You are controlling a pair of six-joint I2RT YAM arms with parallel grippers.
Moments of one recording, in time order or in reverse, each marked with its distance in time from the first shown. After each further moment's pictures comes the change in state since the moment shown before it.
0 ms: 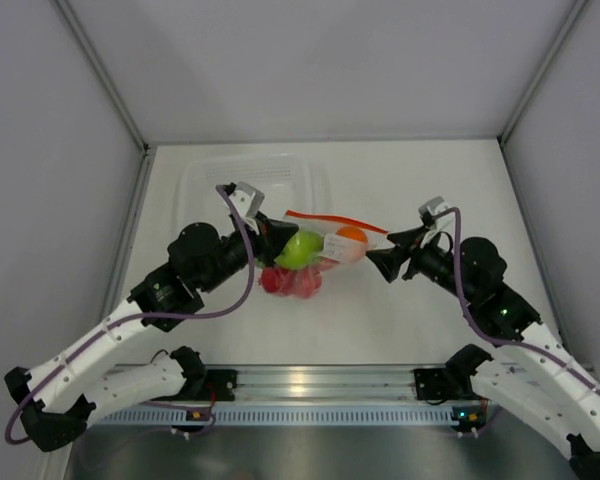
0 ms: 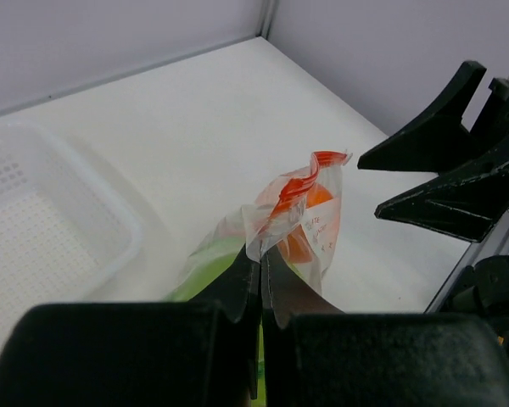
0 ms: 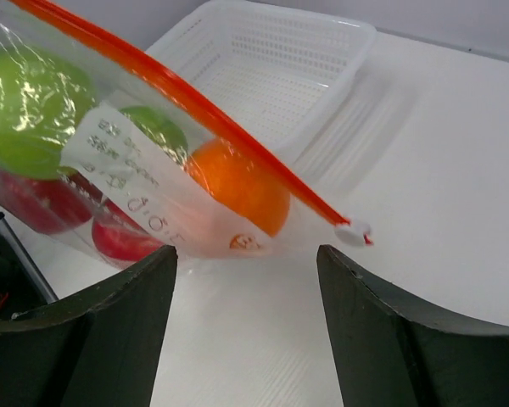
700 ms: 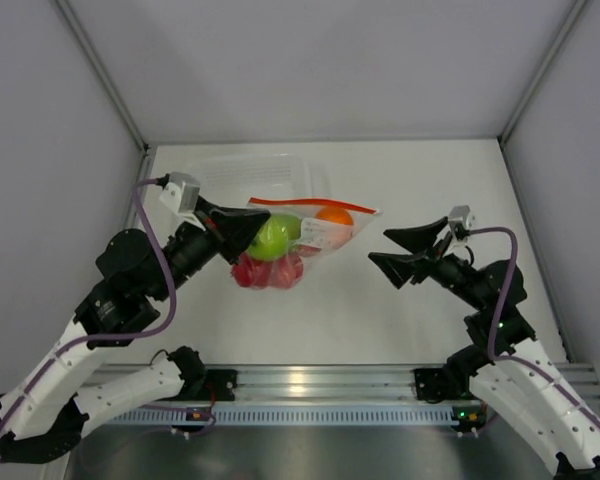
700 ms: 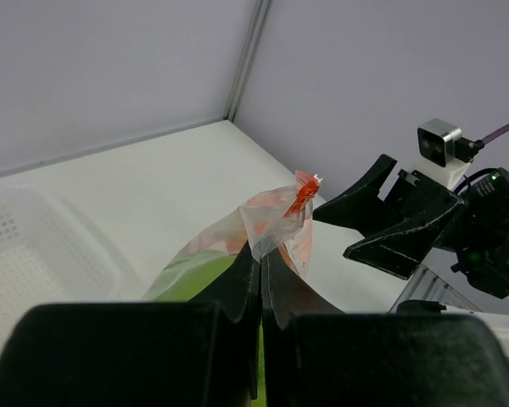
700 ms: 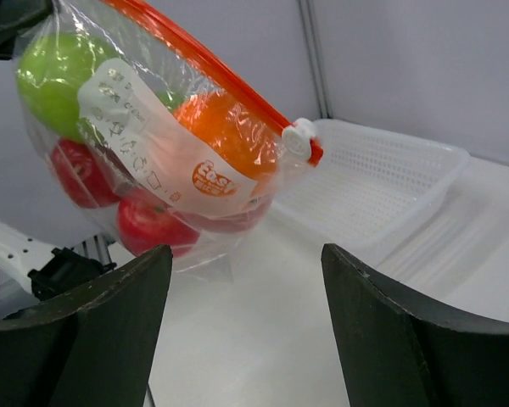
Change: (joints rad) left arm 0.003 -0.112 0.220 -0.136 -0.016 -0.079; right arm -0.158 -0.120 -0.202 0.446 -0.312 0.212
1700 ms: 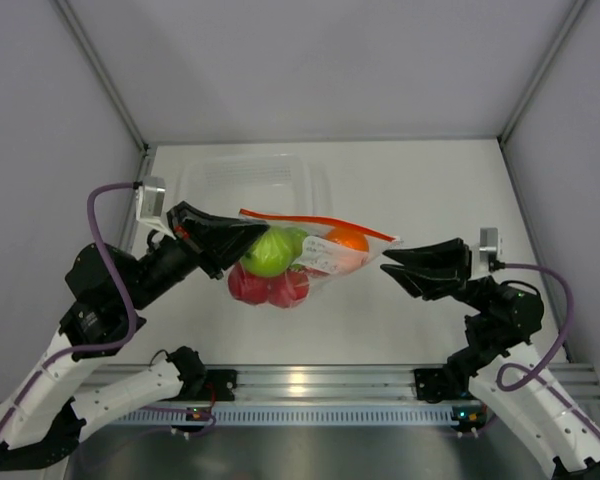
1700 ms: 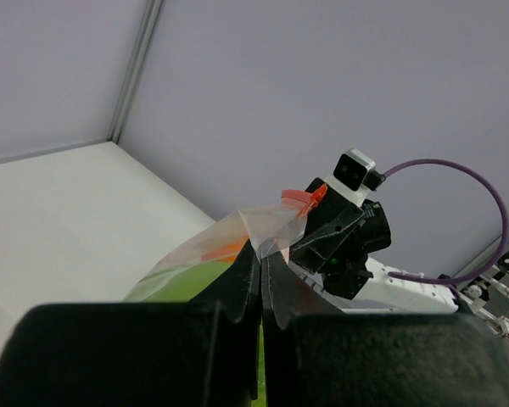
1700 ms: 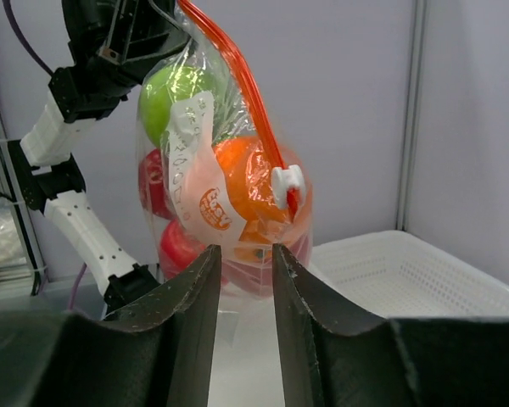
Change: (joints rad) left arm 0.001 -0.056 0.014 0.085 0.196 -0.225; right arm -0.032 -0.037 -0.093 0.529 -0.249 0.174
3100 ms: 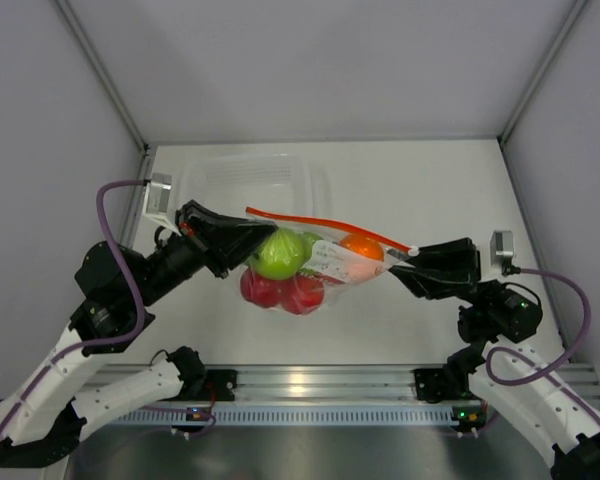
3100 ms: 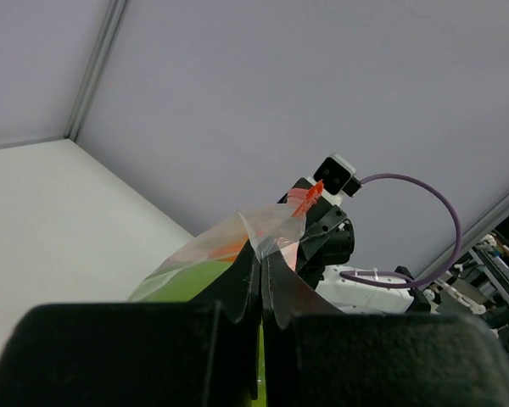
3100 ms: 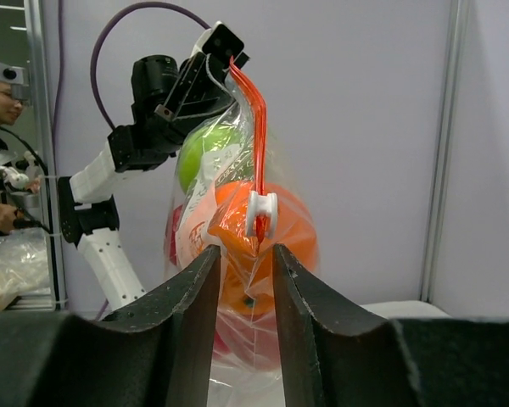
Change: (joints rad) left arm 0.000 0.010 -0.042 0.097 0.042 -0.104; right arm -0.003 0.138 -0.027 0.446 0.000 0.176
